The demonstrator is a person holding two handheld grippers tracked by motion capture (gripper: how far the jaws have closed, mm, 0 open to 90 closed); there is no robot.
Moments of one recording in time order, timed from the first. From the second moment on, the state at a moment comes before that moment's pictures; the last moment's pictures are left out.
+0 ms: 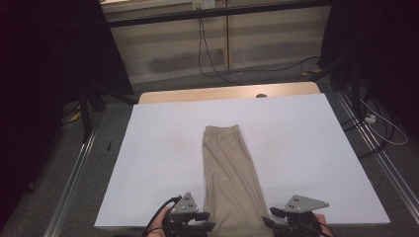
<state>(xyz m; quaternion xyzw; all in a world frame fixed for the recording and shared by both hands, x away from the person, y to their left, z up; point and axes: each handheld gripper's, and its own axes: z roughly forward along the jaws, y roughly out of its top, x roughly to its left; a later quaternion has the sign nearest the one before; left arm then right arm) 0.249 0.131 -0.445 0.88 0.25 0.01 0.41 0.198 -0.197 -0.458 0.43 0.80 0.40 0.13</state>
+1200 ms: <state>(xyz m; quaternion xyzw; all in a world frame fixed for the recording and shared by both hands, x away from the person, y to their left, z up) 0.456 0.115 -0.444 0.81 0.38 0.17 0.41 0.392 -0.186 -0.426 0.43 0.77 0.42 0.21</state>
